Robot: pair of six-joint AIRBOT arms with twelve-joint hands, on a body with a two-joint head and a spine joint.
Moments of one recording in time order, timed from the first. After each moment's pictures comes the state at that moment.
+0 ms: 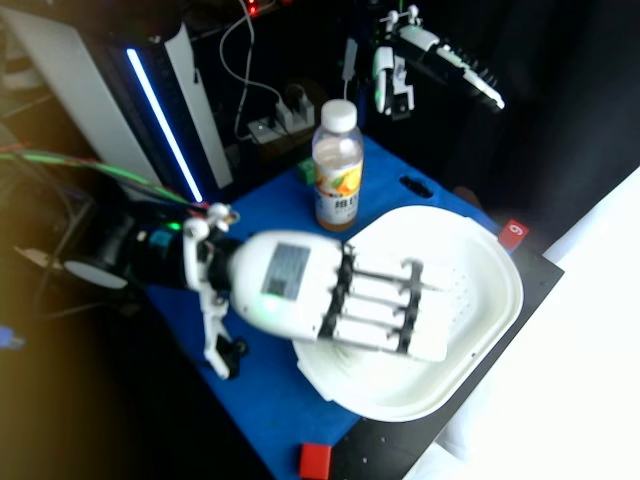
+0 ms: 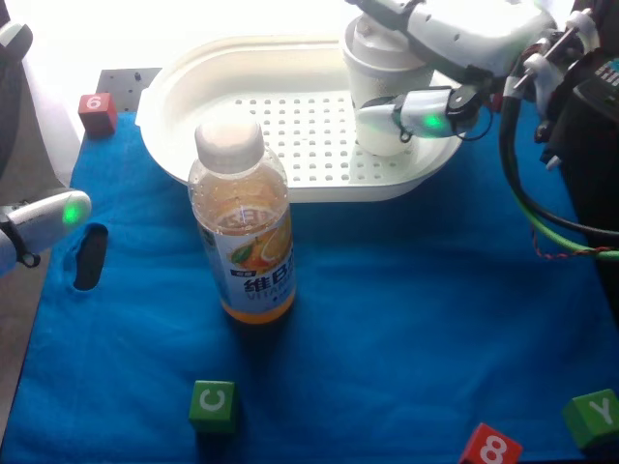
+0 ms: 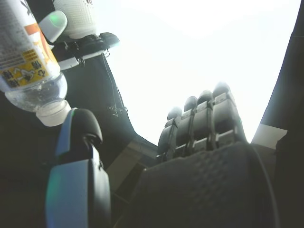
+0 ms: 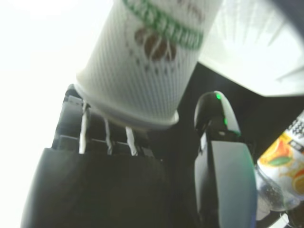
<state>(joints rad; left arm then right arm) 1.29 -0.84 0.91 -0.47 -1.52 0.81 -0.55 -1.33 1.46 0.19 0.56 -1.04</state>
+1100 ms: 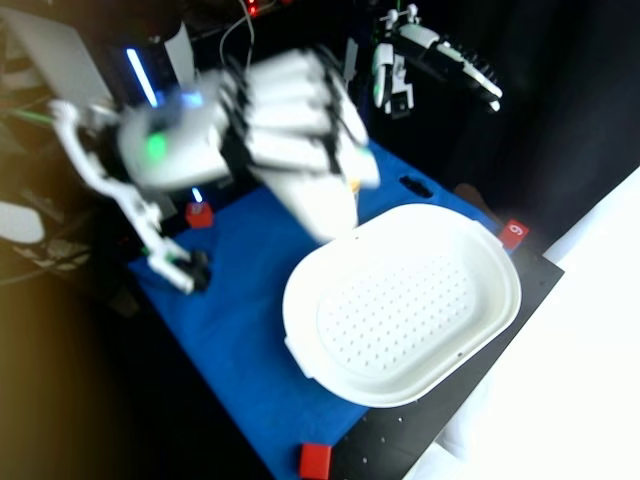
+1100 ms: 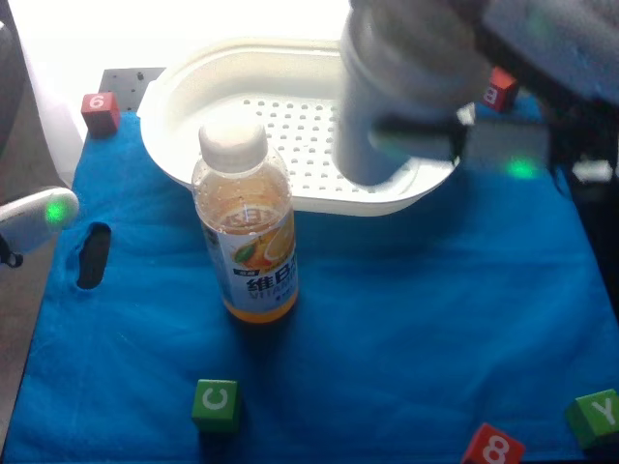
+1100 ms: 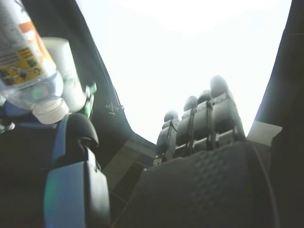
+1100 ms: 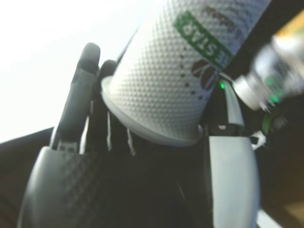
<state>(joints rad) 1.33 -0.85 0.90 -0.53 -1.58 0.79 -0.65 -1.00 1.05 -0.15 1.01 -0.83</state>
